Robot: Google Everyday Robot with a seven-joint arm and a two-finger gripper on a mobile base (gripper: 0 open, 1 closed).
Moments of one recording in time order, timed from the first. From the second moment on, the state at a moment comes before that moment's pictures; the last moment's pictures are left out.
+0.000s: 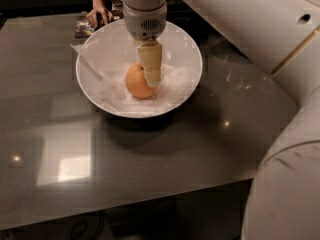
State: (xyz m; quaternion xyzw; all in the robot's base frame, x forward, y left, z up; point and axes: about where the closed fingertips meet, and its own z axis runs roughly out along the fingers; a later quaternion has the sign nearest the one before) arm 0.593 0.042 0.915 -0.81 0.59 -0.04 0.06
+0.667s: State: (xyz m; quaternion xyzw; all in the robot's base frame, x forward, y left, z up) arm 0.593 0.047 0.893 -0.81 0.59 -0.03 0.05
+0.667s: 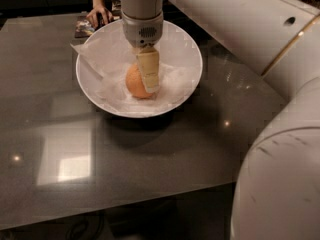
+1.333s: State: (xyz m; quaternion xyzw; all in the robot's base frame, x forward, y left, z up) arm 0.595 0.050 0.877 -0.81 0.59 -0.02 0.03
